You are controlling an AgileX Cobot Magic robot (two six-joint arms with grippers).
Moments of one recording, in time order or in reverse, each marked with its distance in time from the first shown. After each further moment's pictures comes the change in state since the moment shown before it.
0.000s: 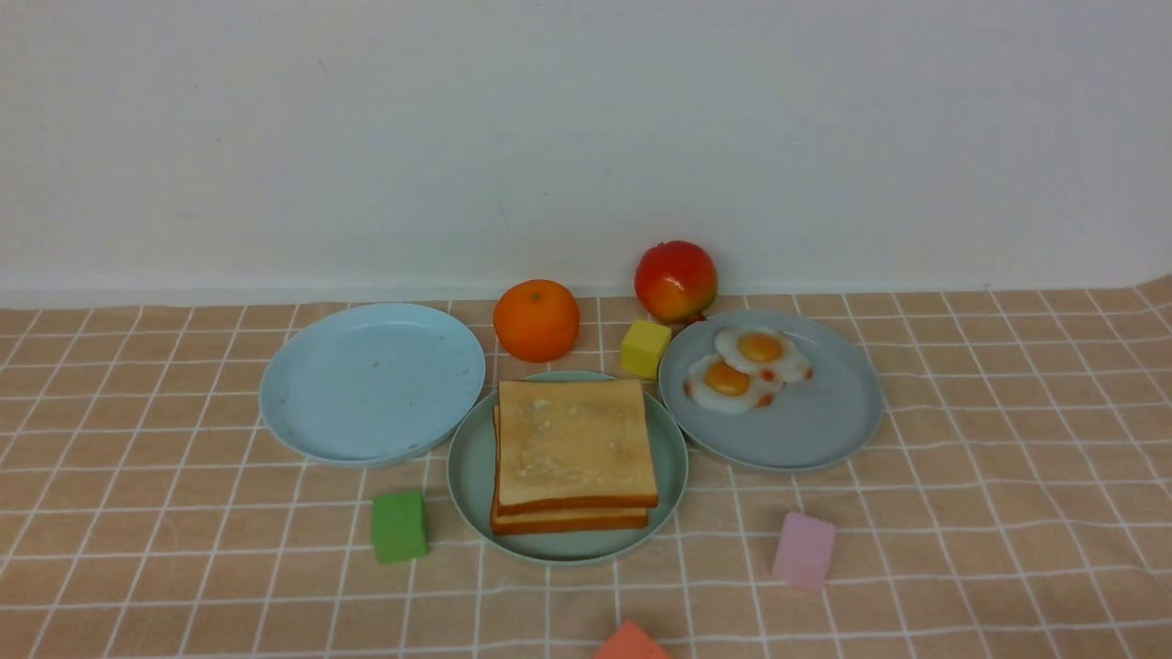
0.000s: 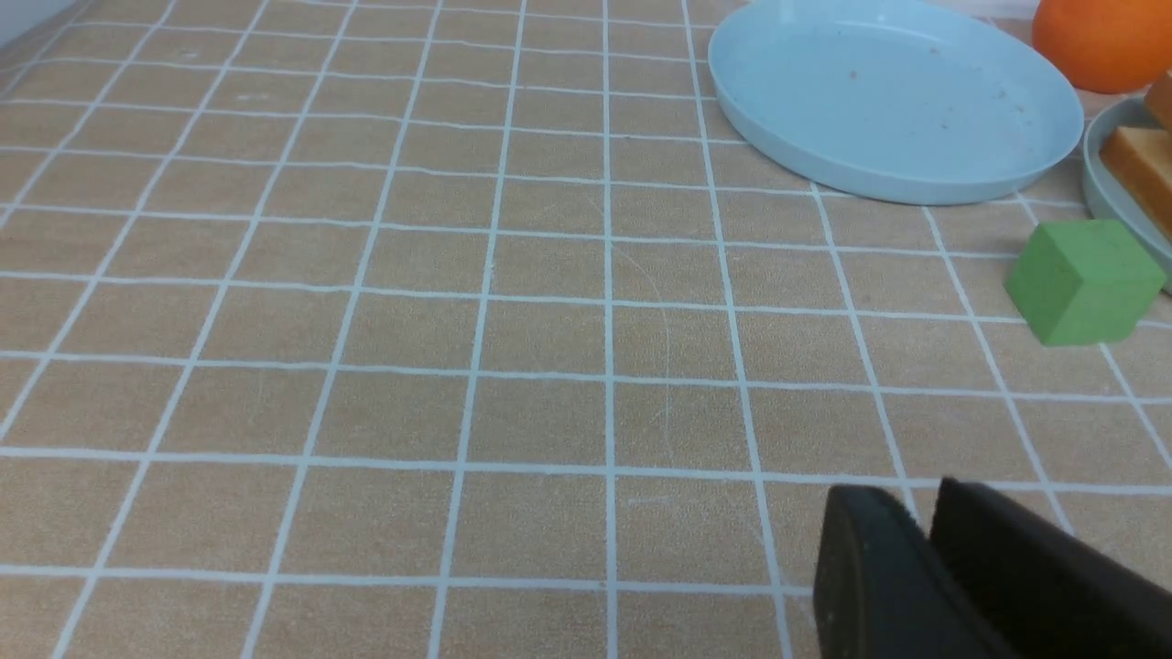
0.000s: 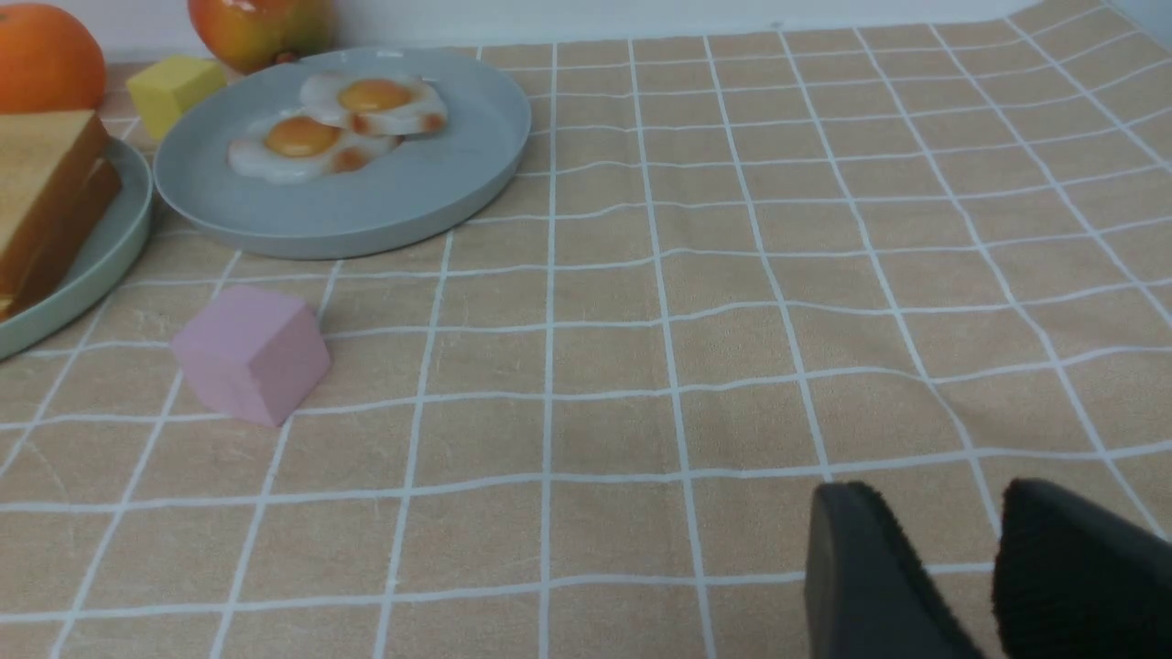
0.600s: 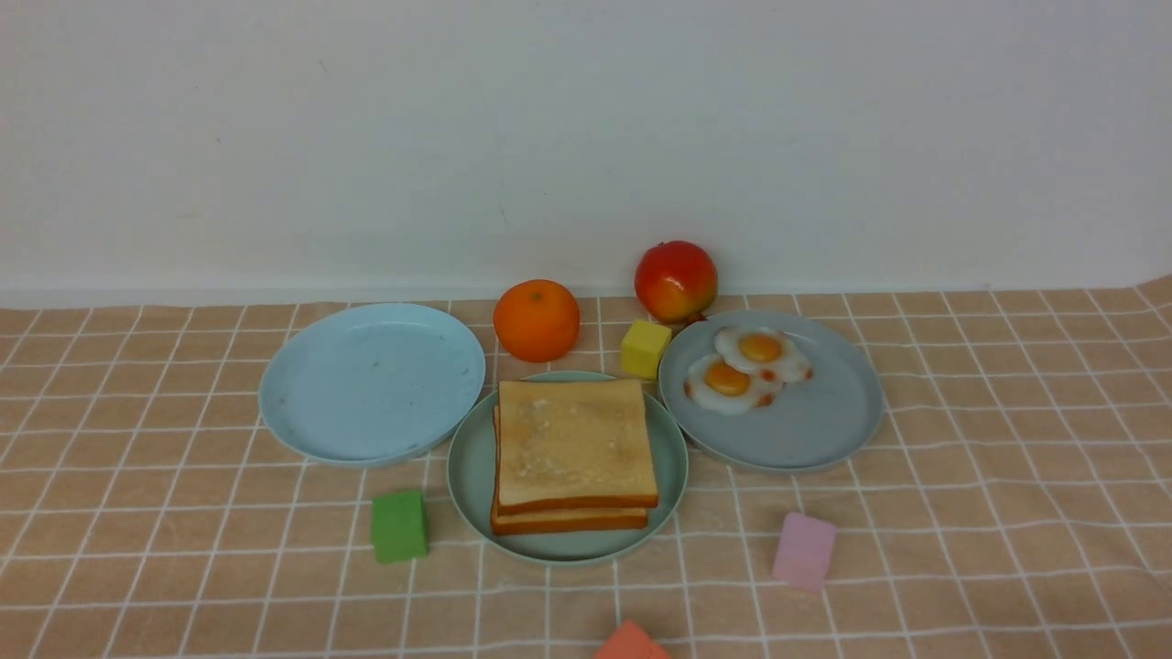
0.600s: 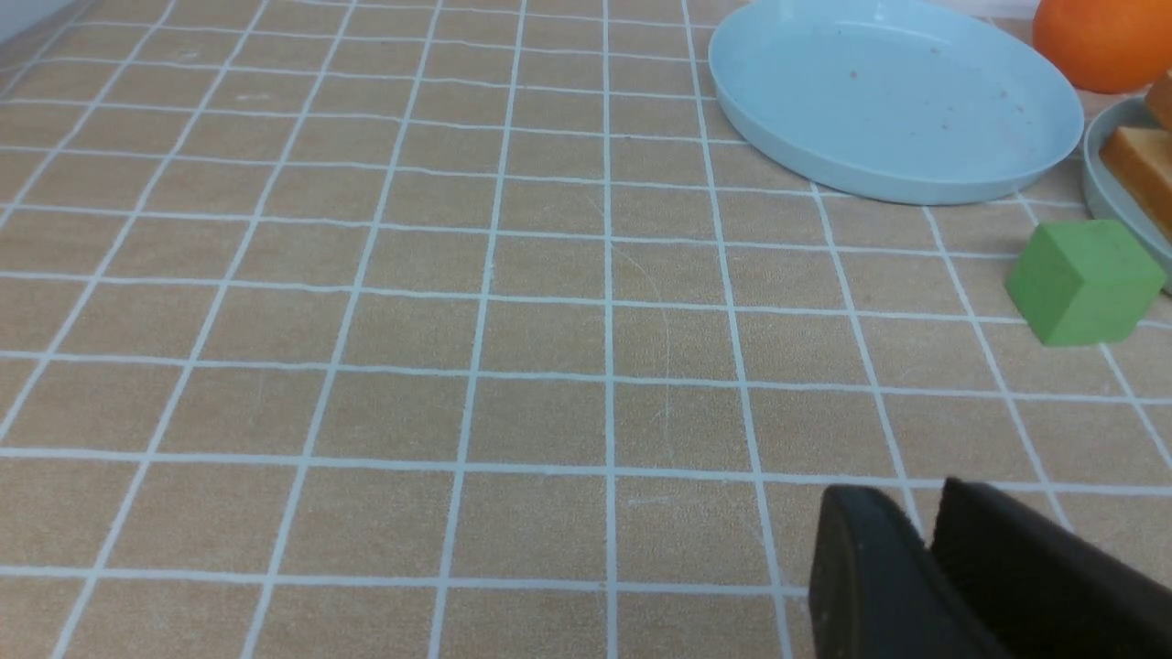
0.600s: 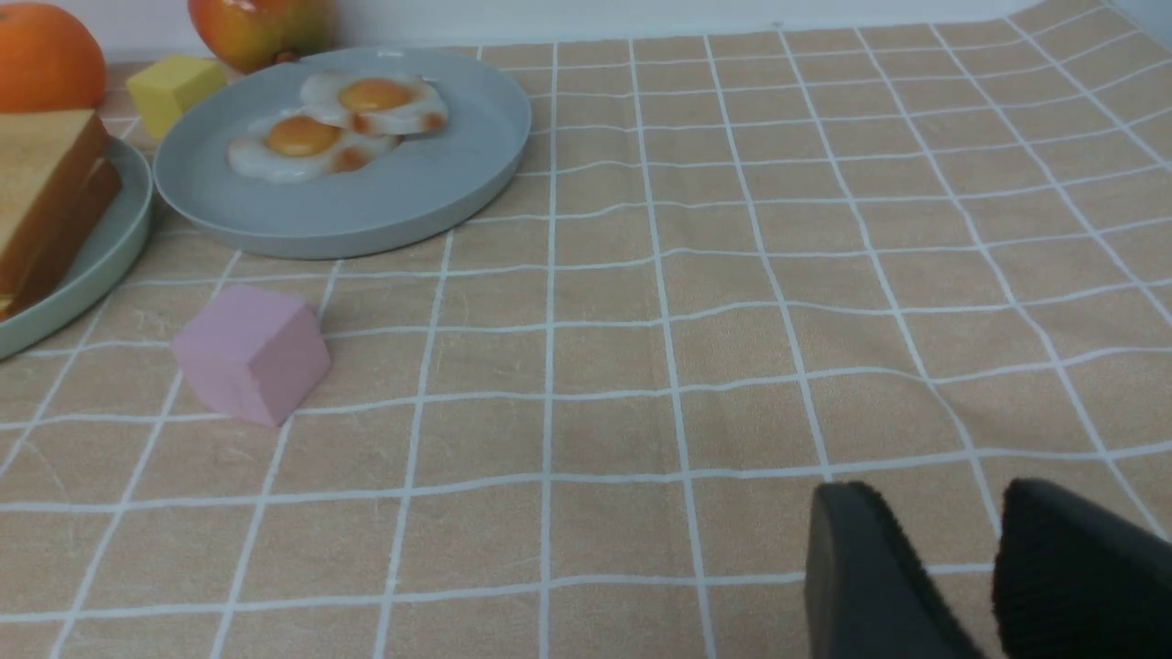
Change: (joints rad) right arm 0.000 0.000 0.000 0.000 0.000 0.000; left arm 0.000 0.000 0.000 0.000 0.000 0.000
